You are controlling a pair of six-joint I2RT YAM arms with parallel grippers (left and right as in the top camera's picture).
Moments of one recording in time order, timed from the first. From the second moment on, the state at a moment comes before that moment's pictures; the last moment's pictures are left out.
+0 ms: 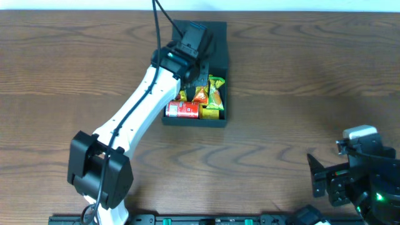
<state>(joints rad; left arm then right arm) -0.53 1.88 1.65 -0.88 -0.09 -0.40 0.51 0.76 1.52 -1.51 0.32 0.10</state>
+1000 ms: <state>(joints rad) -0.53 1.89 1.36 -0.61 -0.19 -0.56 0.51 0.76 1.52 -1.51 0.30 0.12</state>
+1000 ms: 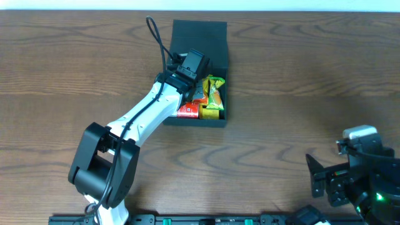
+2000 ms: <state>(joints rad) -0.53 1.99 1.36 -0.57 -0.16 -0.49 0.51 0.76 1.52 -1.50 0.30 0.13</state>
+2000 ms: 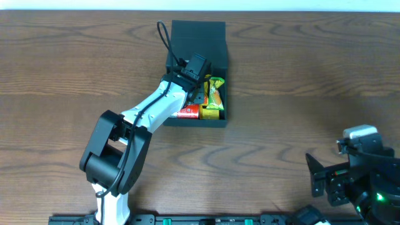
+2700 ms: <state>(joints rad) -0.53 1.92 1.59 -0.73 -0.17 -0.38 0.51 0.76 1.52 -1.50 0.28 0.13</state>
